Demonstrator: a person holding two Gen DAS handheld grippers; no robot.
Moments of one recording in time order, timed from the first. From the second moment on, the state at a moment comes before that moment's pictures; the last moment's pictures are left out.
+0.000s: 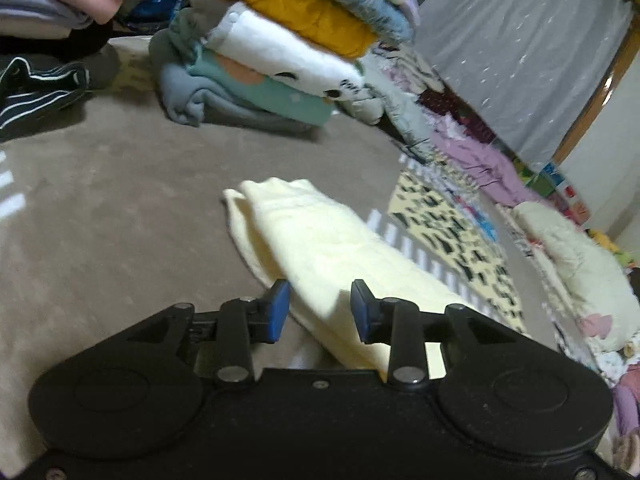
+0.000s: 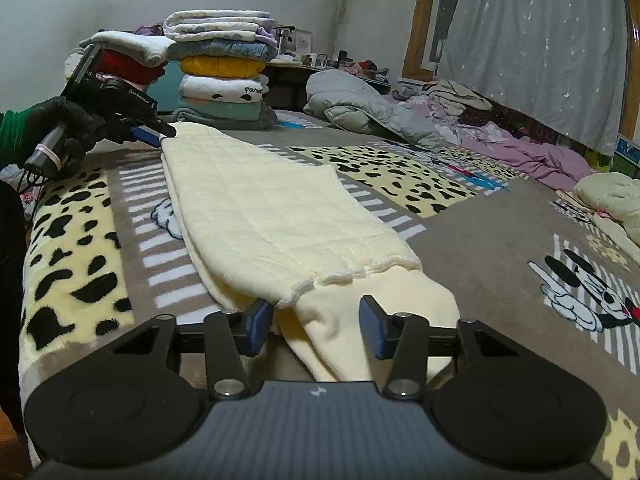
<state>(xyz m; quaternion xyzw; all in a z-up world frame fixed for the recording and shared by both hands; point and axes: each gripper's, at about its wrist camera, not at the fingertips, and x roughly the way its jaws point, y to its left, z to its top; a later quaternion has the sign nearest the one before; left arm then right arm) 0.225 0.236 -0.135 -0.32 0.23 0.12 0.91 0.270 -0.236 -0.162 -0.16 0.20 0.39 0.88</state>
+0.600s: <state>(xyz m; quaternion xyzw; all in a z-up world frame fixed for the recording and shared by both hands) 0.258 0.218 -0.083 -0.29 0.19 0.11 0.93 0.305 -0.253 -0.131 -0.06 0.19 0.39 0.90</state>
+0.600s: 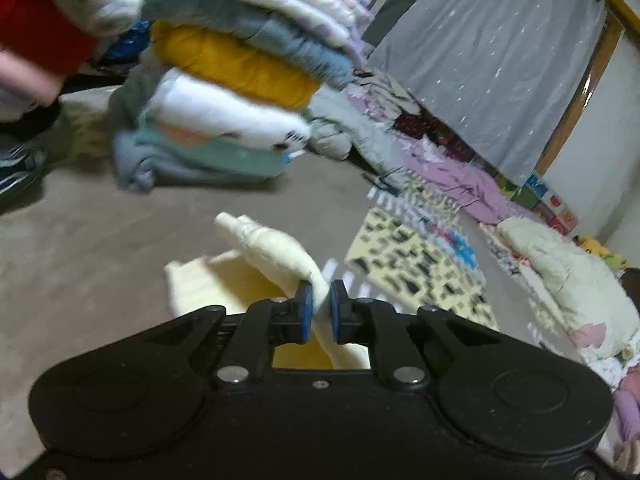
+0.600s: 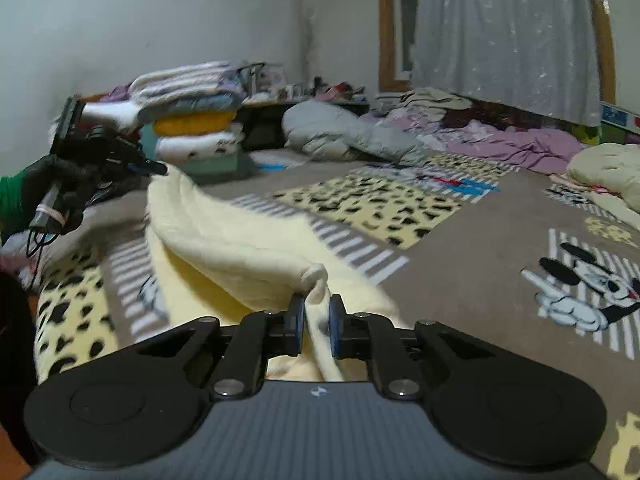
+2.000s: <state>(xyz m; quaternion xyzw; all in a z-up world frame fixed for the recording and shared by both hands) 0.537 0.099 -0.086 -0.26 0.18 0.01 0.95 0.446 -0.327 -0.191 0.14 0.29 0.18 0.93</state>
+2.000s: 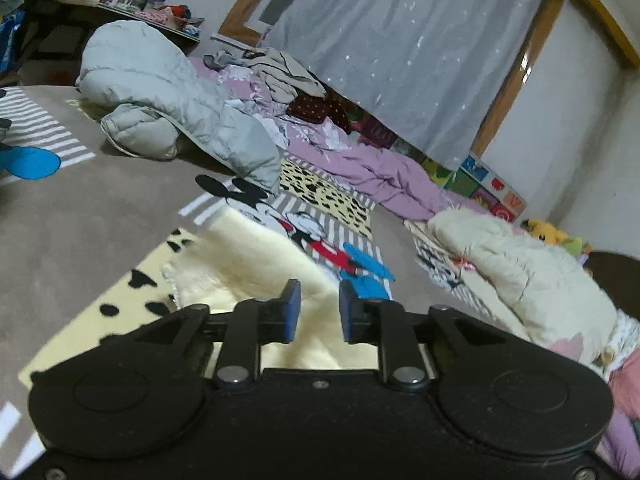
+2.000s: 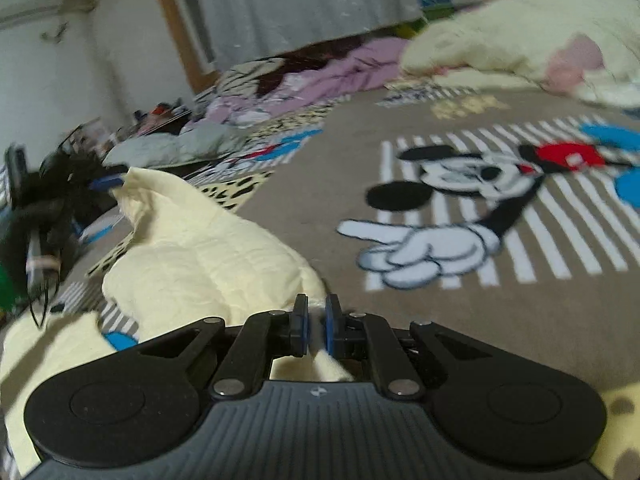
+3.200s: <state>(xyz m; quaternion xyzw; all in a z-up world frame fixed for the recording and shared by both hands) 0.333 0.066 -0.104 -0.27 0.34 0.05 0.90 0.351 -0.331 -0.192 0.28 0.39 0.29 0.83</state>
